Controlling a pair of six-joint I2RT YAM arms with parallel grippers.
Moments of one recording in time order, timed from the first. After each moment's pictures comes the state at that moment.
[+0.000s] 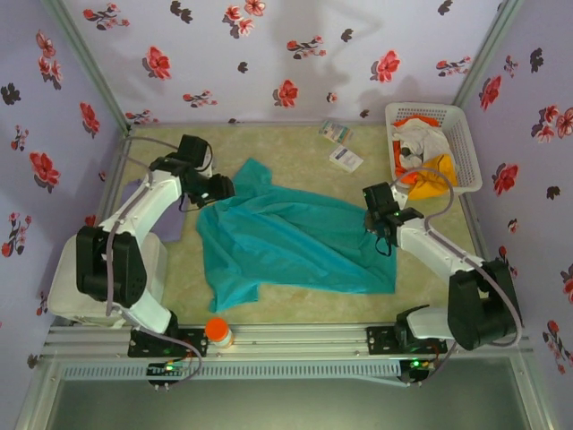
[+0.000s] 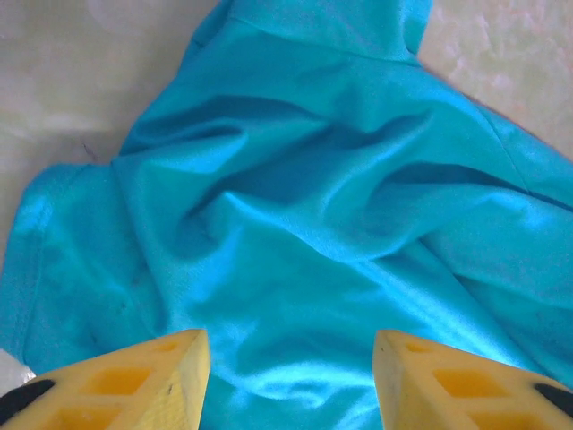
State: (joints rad) left arm -0.27 1.62 1.32 -0.82 0.21 -0.46; right arm 0.33 1.34 0.77 -0.51 0.31 0.70
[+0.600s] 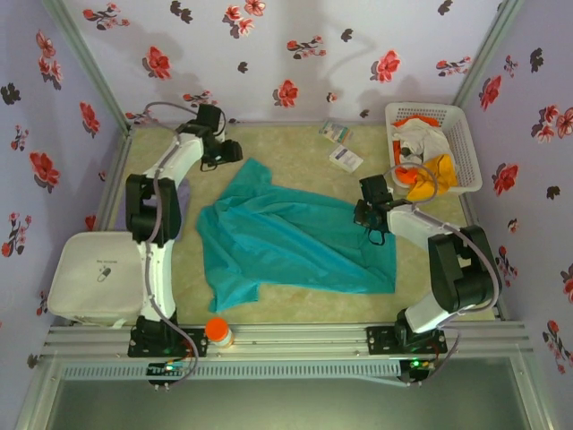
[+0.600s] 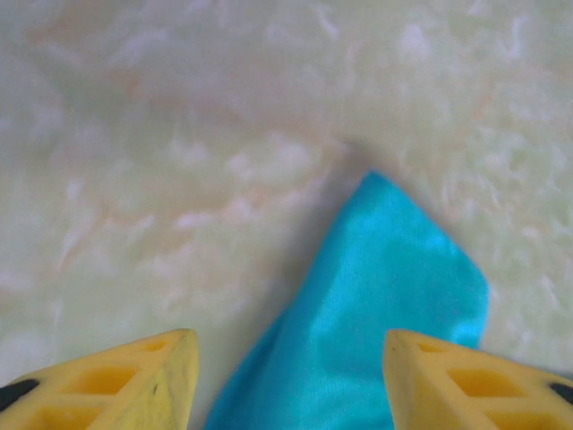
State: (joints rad) left arm -0.24 2.26 1.98 -0.77 0.12 -0.32; right arm 0.29 1.55 0.83 -0.33 0.13 0.60
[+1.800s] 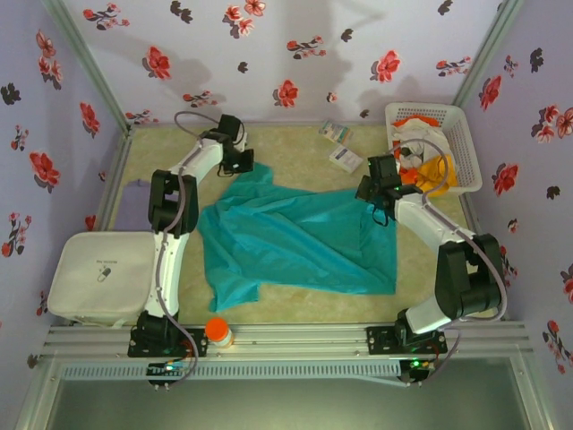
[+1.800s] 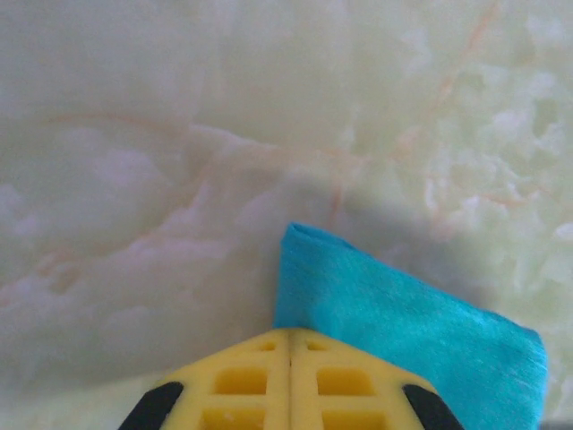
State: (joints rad) left arm -0.30 2.43 2.08 -0.76 0.20 -0.28; right arm 0.26 1.50 1.00 -0.35 0.17 0.53
